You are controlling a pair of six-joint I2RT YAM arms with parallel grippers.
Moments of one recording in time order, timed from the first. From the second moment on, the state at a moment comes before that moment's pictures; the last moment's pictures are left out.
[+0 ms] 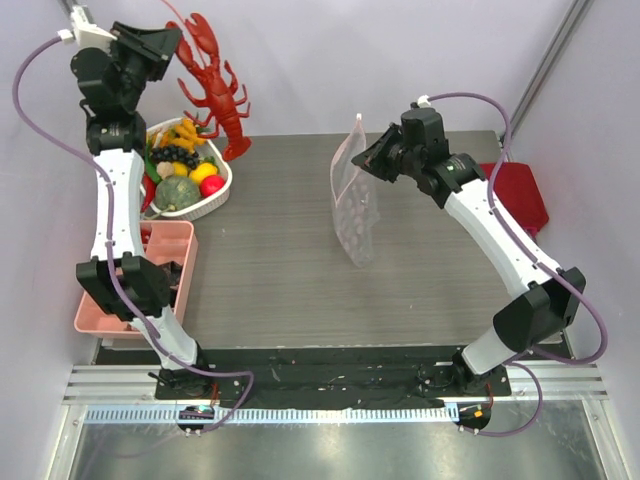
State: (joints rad) left arm 0.16 1.78 2.03 0.05 0.37 -1.01; right arm 0.44 1.54 1.63 -0.56 -0.08 0.90
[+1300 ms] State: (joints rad) left arm -0.47 1.77 2.13 -0.07 -0.02 -0.66; right arm 0.46 1.66 1.63 -0.47 -0.12 1.19
